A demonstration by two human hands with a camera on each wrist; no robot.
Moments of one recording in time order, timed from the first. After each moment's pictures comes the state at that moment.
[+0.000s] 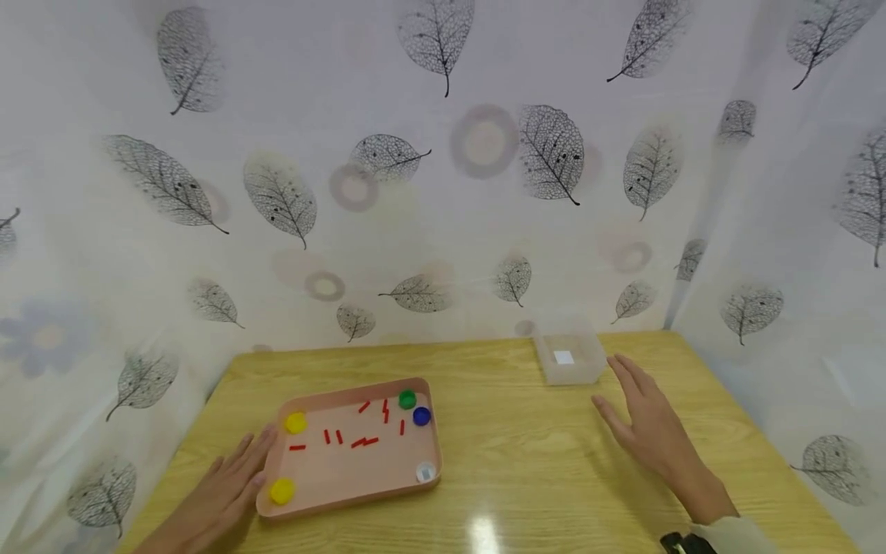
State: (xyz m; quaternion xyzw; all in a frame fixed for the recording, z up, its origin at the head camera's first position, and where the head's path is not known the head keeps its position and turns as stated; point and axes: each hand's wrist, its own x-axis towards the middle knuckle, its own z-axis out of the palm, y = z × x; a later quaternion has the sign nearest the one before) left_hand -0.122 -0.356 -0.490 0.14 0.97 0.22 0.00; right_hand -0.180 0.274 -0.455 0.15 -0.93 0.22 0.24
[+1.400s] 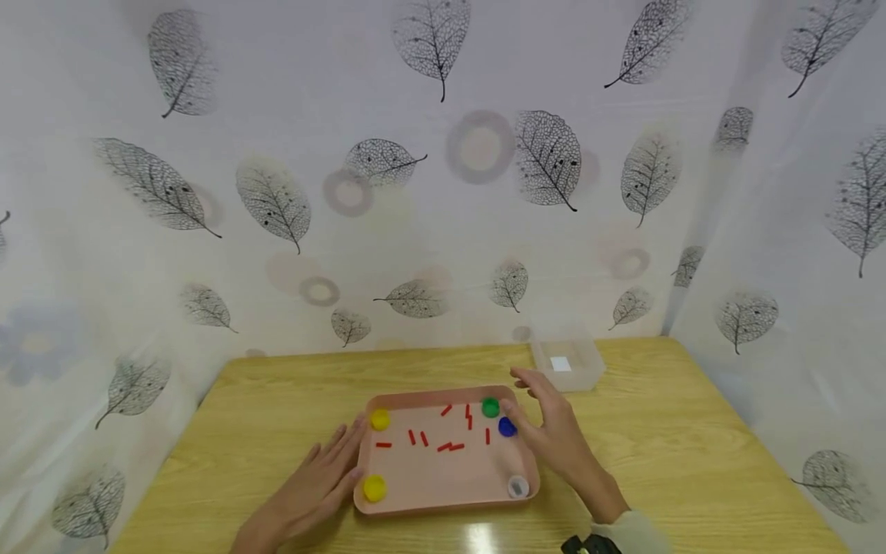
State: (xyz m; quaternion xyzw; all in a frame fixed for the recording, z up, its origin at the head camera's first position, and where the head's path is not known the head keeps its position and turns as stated) left_hand -0.152 -0.228 -0.495 0.22 0.95 0.21 -0.01; right_hand -0.193 0.153 -0.450 0.22 -0.86 0.41 0.22
